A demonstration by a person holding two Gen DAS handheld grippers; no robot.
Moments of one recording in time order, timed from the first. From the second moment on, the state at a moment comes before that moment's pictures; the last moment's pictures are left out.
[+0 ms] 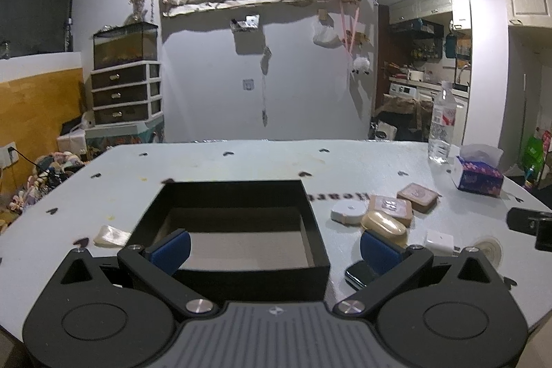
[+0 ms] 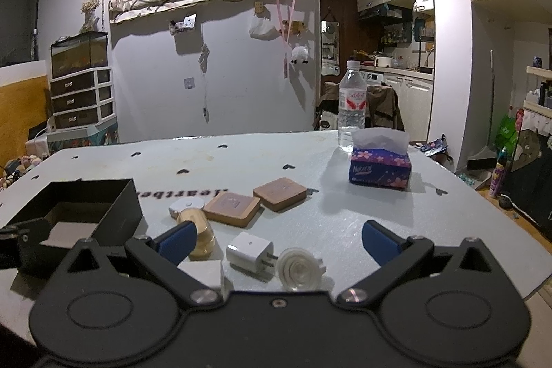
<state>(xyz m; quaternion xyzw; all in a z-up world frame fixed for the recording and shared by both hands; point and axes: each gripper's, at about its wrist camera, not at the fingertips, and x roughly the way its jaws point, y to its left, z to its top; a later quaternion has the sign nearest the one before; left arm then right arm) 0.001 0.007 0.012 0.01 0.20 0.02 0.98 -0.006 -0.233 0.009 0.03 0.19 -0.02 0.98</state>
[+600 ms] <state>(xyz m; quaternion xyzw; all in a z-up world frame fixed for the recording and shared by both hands) 0.043 0.075 0.030 -0.01 0.19 0.07 0.98 0.014 -0.243 0.016 0.04 0.19 0.00 0.98</state>
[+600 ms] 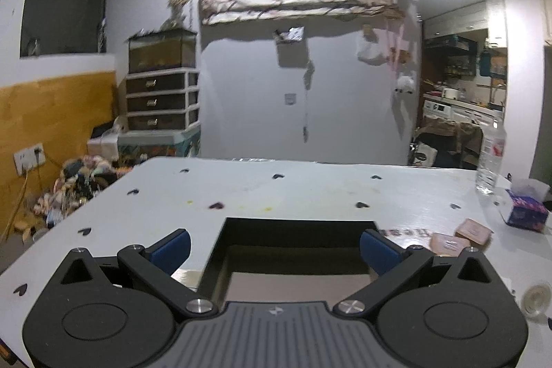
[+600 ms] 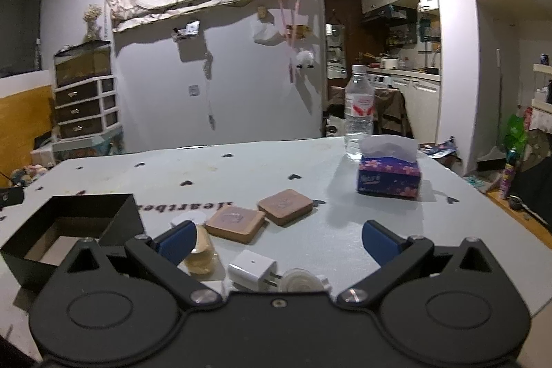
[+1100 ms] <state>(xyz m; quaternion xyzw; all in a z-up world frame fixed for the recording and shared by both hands) 0.098 0.153 0.000 -0.08 0.30 0.09 0.95 0.034 -0.224 -0.005 0.06 0.25 0.10 0.96</state>
